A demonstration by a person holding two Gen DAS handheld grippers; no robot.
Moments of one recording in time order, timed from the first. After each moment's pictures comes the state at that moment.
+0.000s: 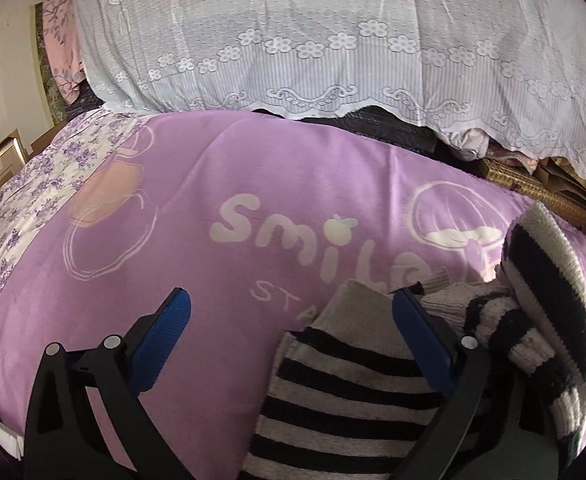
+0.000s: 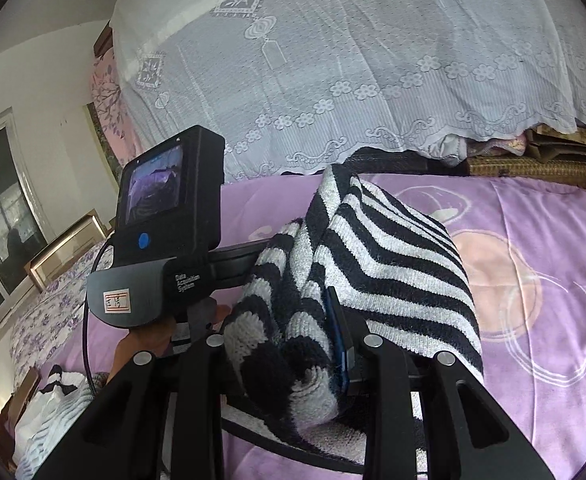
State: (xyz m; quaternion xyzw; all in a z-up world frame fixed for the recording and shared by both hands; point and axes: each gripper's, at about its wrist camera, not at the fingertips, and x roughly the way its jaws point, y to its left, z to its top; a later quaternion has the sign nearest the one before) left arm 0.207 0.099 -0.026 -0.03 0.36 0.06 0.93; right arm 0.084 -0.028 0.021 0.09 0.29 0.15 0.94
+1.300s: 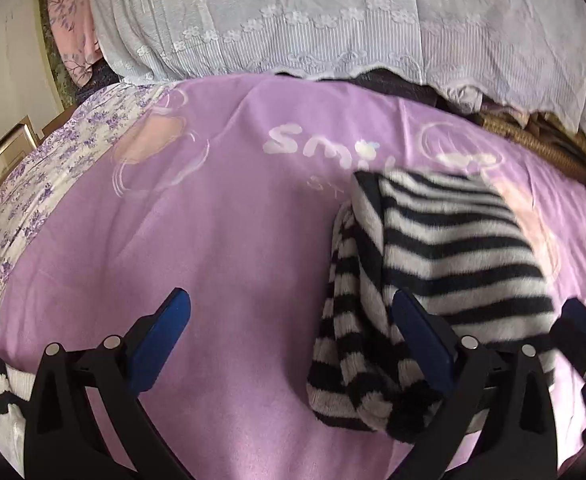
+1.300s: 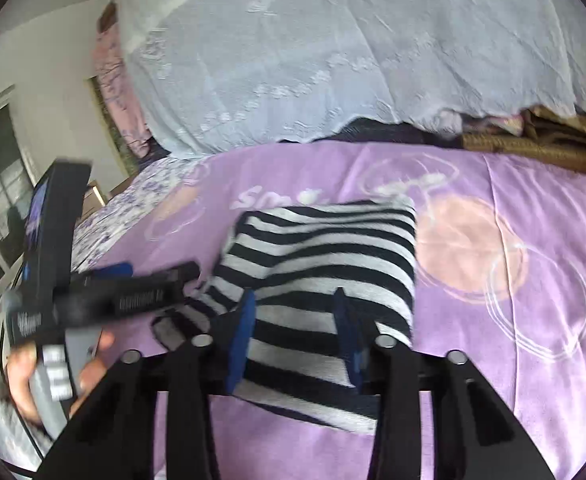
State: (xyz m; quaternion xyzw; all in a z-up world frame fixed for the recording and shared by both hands) left arm 0.109 0.123 -0.055 0.00 0.42 0.05 0.91; right arm 0.072 -0.078 -0.013 0.08 0.36 0.15 0.92
